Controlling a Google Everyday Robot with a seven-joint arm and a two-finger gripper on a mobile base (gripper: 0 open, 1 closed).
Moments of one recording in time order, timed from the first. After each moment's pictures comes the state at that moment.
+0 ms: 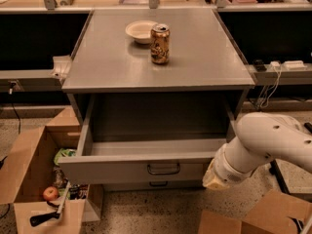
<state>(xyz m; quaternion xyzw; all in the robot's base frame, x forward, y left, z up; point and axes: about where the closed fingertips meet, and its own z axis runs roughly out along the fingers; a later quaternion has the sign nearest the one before) 0.414 -0.175 0.632 -0.60 0.78 0.10 0.11</state>
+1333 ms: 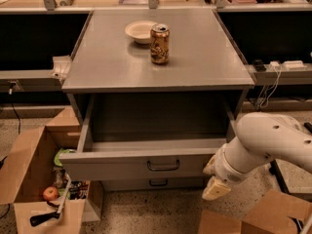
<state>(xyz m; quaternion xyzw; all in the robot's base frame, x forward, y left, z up) 0.414 -0.175 0.632 -0.60 0.78 0.10 0.11</state>
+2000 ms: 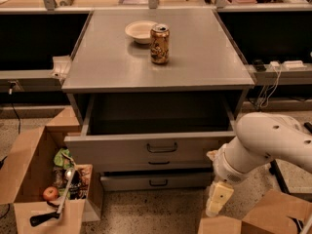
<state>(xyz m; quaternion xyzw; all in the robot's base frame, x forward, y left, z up) 0.414 -0.175 0.632 -0.60 0.78 0.10 0.11</state>
